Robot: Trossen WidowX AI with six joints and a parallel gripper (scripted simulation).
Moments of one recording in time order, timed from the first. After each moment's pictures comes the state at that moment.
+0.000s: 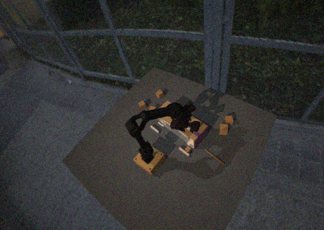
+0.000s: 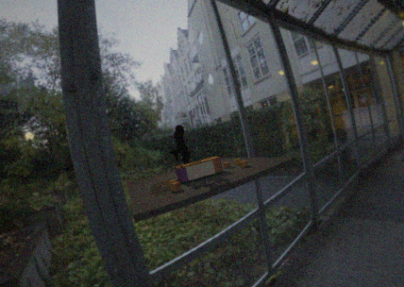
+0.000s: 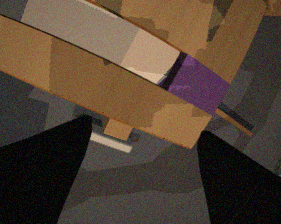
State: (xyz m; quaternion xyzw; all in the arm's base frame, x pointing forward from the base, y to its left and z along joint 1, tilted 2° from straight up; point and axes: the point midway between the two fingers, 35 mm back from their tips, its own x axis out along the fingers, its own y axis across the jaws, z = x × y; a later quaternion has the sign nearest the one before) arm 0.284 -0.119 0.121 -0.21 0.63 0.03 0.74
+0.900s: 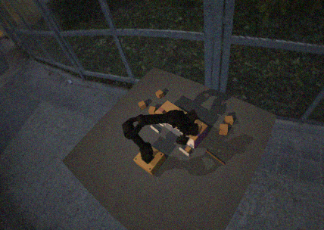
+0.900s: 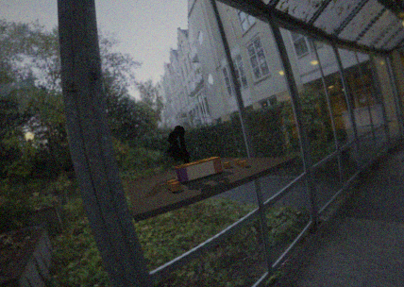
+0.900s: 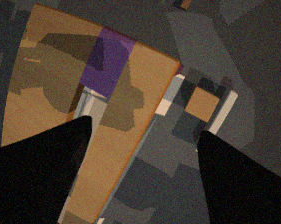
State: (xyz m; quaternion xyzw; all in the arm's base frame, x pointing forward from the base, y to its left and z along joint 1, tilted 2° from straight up) arm 0.264 -0.142 0.125 0.46 0.44 -0.39 0.67
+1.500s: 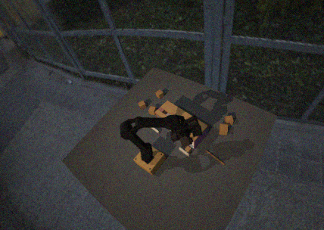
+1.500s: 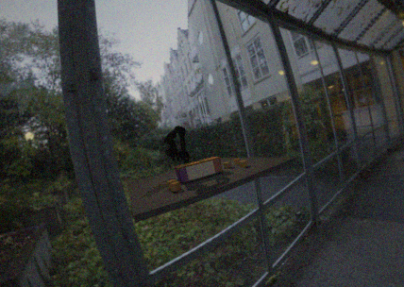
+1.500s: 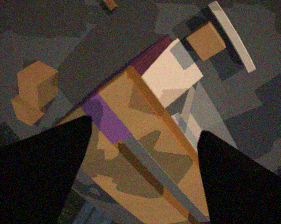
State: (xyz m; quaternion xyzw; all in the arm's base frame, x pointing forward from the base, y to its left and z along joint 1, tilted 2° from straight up) arm 0.250 -0.155 0.128 0.77 0.18 -0.52 0.33
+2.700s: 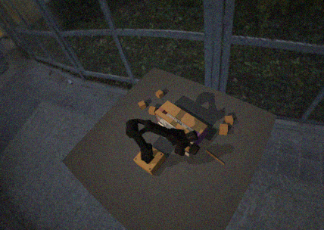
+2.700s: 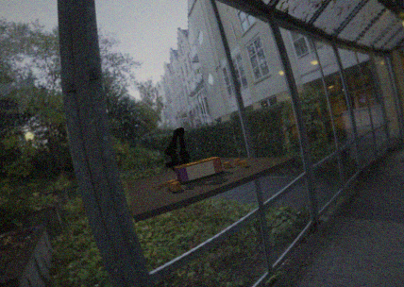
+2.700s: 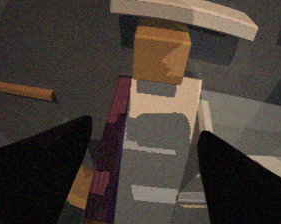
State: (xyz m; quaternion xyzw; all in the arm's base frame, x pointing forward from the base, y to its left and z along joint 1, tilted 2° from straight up) arm 0.240 -0.158 0.028 0.85 -0.02 -0.52 0.00
